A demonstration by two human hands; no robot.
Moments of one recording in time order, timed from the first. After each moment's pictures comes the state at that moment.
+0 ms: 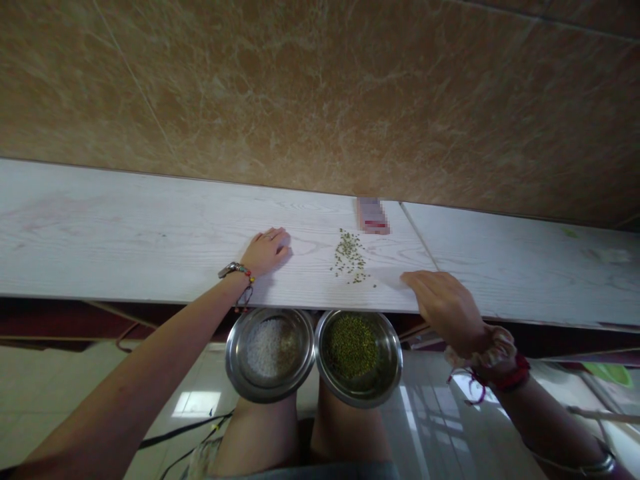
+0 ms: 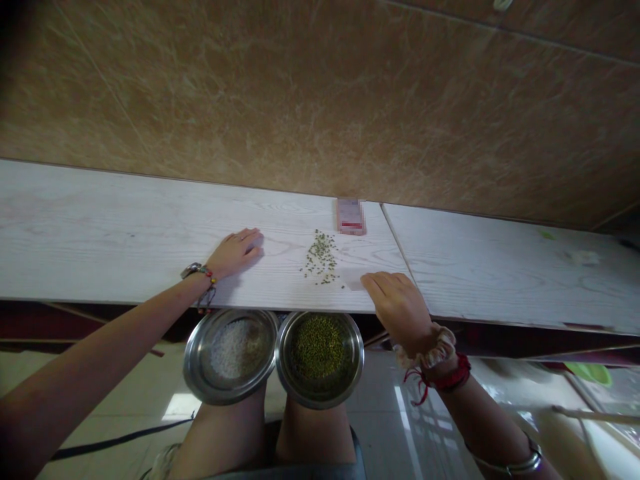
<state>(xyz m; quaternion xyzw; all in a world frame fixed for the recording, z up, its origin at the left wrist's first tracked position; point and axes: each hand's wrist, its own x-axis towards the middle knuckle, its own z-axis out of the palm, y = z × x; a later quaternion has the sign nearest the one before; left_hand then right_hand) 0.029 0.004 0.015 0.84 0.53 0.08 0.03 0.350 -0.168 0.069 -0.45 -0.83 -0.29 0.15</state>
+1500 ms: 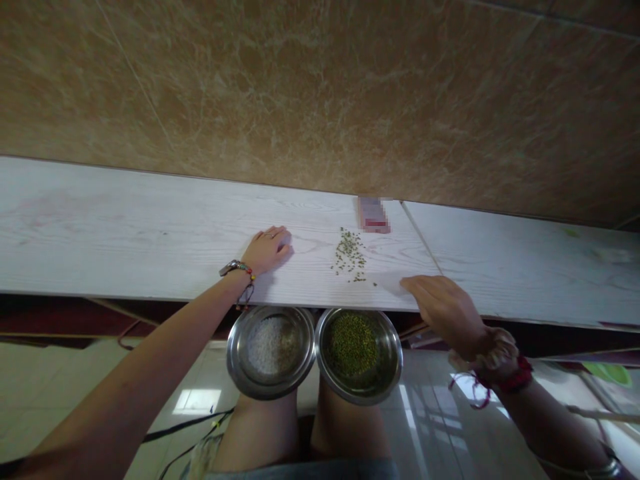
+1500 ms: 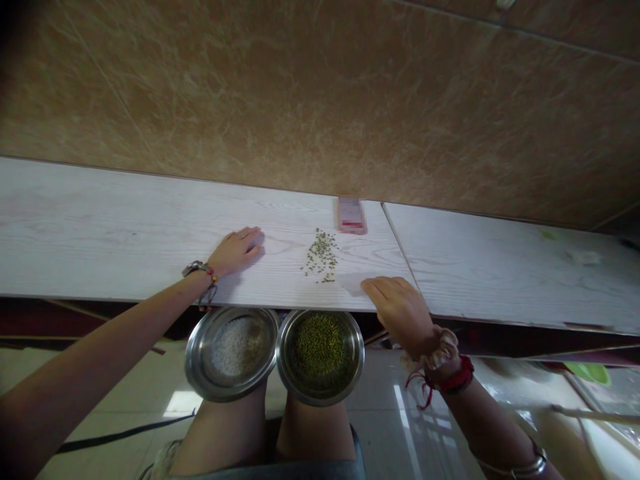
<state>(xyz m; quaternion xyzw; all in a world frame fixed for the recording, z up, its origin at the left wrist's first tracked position) 0.027 0.007 0.009 0.85 0.51 0.10 0.02 0.353 -0.170 0.065 -0.43 -0.85 -0.27 0.15</state>
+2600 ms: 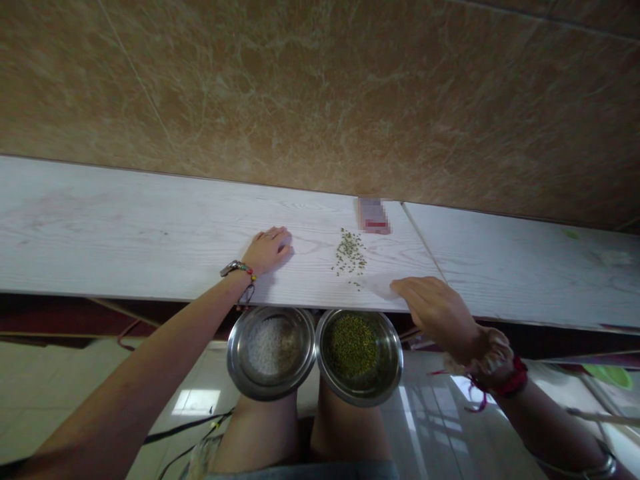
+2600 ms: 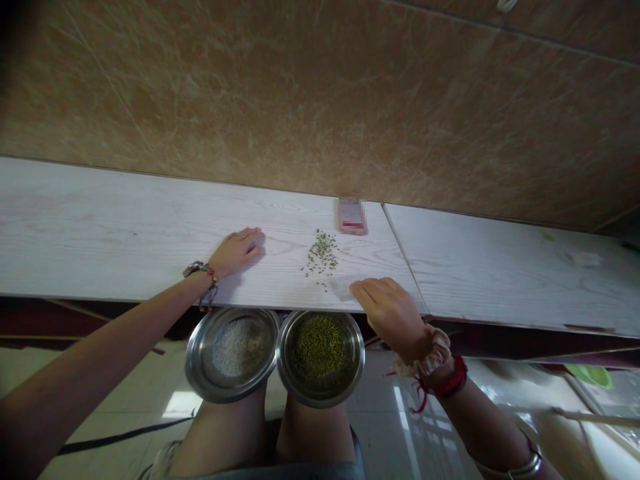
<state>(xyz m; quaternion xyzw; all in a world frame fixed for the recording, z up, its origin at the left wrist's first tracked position) 0.028 0.005 0.012 0.85 0.52 0.09 0.02 0.335 -0.168 0.072 -0.40 -0.86 -0.27 0.15</state>
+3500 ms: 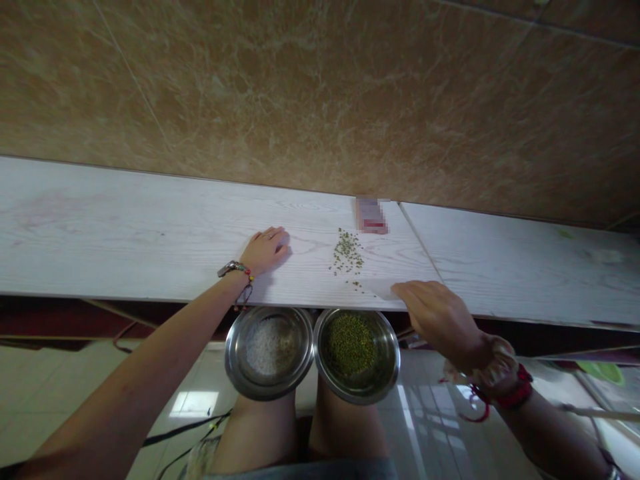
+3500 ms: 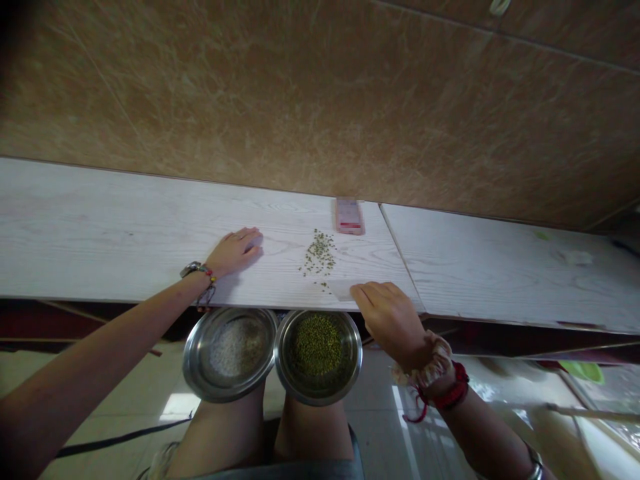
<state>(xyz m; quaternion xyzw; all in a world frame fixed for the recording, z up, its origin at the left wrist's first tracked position) 0.027 0.005 0.012 0.85 0.52 0.10 0.02 0.329 -0.181 0.081 -0.44 -0.85 -0.26 0.12</state>
